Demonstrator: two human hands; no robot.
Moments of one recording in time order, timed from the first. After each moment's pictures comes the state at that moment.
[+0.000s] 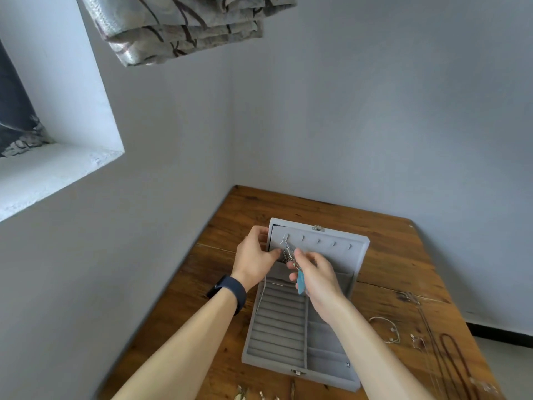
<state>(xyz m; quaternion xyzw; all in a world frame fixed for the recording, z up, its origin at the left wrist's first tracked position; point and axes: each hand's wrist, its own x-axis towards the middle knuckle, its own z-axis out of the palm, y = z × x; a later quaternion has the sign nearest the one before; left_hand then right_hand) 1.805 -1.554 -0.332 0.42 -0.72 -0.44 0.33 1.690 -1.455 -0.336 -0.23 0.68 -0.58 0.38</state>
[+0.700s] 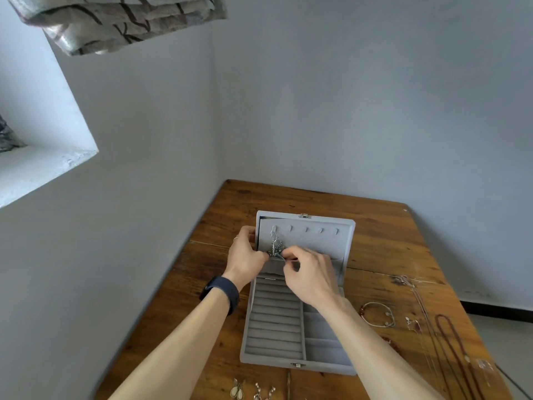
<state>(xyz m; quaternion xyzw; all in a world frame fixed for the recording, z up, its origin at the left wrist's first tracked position) 1.801 -1.549 -0.344 0.46 -0.71 -0.45 0.29 1.675 -1.443 -0.358 -0.55 0.77 -0.32 0.01</state>
